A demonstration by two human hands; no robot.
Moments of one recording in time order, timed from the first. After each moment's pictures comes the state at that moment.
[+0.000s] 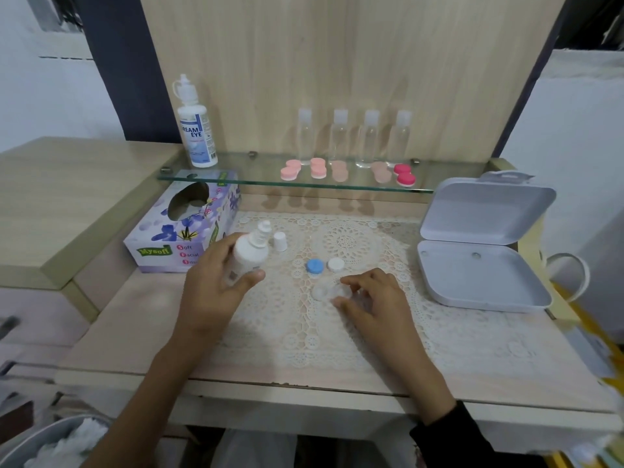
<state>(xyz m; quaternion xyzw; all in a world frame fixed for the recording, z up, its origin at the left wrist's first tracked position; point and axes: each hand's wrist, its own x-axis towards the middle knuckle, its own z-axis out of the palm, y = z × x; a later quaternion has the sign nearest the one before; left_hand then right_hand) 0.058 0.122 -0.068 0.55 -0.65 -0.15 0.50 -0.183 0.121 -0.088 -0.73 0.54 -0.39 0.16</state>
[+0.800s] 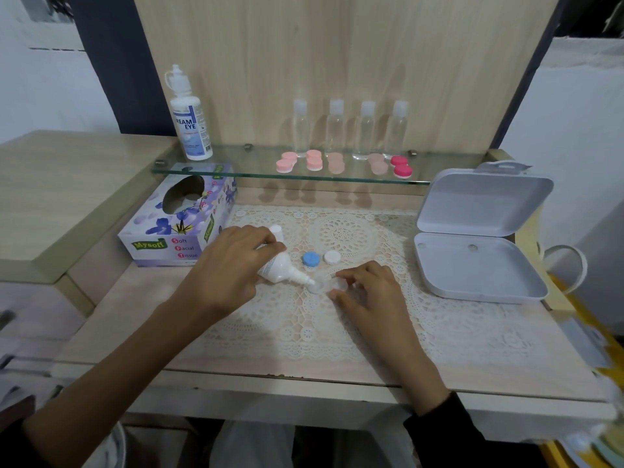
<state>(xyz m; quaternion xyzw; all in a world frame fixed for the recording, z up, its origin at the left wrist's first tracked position) 0.052 0.098 -0.043 0.44 -0.86 0.16 0.19 -0.182 0.124 -0.087 -0.73 0.54 -0.40 0.15</state>
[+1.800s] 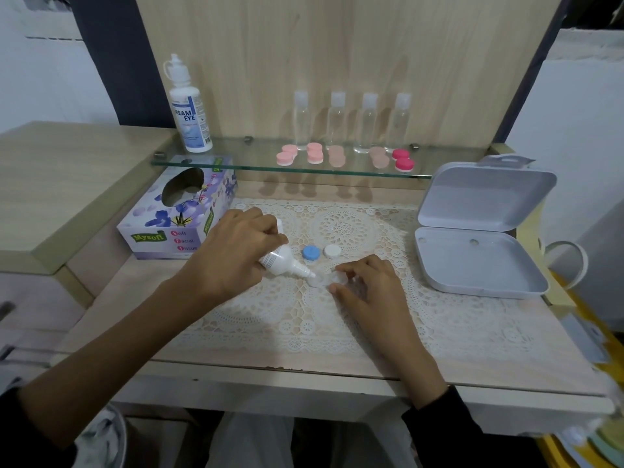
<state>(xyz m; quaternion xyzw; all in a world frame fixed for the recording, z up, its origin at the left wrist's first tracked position) 0.045 0.094 -0.024 0.42 -0.88 0.16 0.18 -0.182 0.123 -0.088 -0.73 0.54 -0.39 0.15</state>
